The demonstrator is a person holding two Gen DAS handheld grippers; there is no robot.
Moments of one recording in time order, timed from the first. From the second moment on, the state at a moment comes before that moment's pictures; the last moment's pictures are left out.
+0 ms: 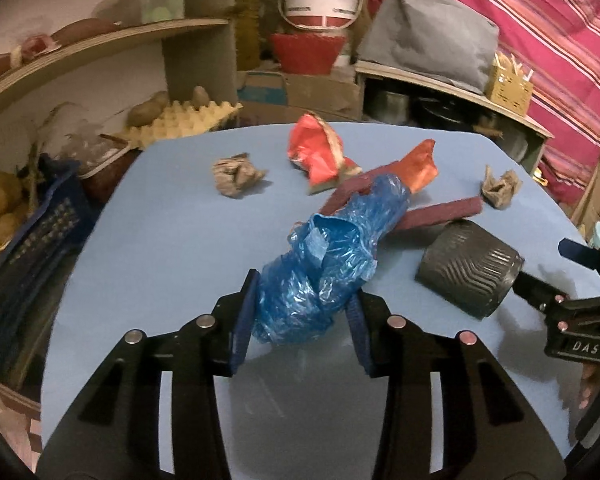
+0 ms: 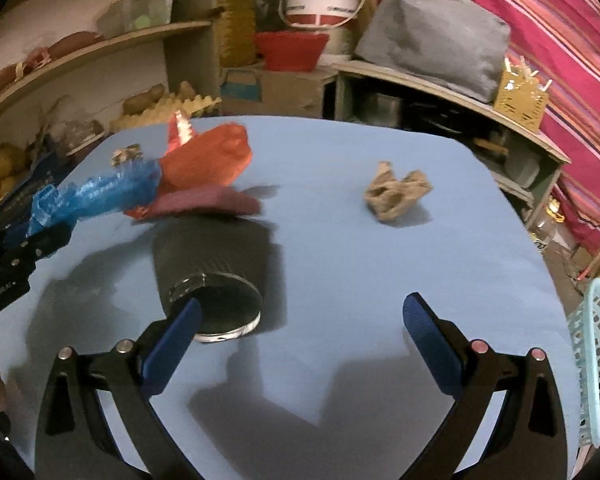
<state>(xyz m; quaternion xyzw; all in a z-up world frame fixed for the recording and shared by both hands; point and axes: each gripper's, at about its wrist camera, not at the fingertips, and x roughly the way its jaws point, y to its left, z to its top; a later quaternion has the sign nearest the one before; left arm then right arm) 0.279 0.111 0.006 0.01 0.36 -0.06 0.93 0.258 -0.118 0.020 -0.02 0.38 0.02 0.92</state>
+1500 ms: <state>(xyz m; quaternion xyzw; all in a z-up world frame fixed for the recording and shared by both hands) 0.271 0.191 -0.002 -0.03 0.37 0.01 0.93 0.292 -0.022 0.007 0.00 0.40 -0.07 0.91</state>
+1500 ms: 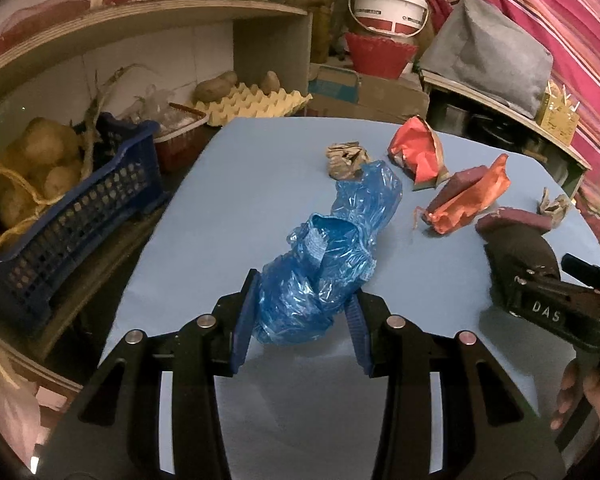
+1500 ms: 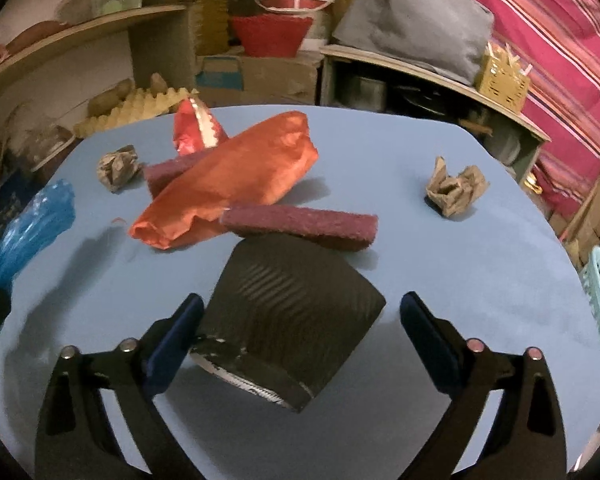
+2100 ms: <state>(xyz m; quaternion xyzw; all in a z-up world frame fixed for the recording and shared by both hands) 0.244 0.125 0.005 0.00 0.36 -0.01 0.93 0.256 -0.096 0.025 0.03 0.40 -0.01 0.92</state>
